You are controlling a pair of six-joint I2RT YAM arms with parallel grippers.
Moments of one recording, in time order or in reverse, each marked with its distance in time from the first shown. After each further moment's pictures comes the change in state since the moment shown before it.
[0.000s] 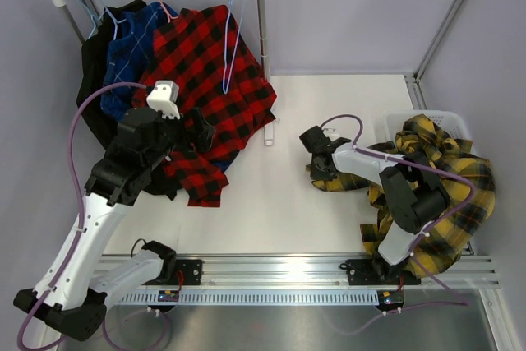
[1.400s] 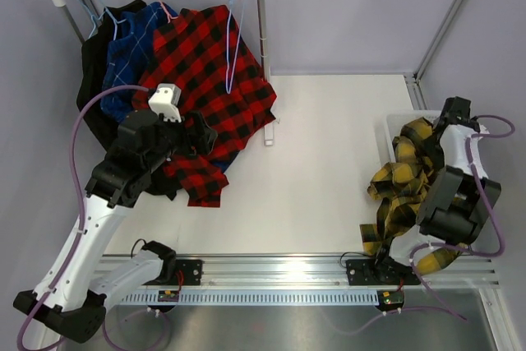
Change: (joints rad) left arm 0.000 -0.021 -0.024 0.000 0.035 -0.004; right arm -0.995 -0.093 0.214 -0.231 0.029 0.043
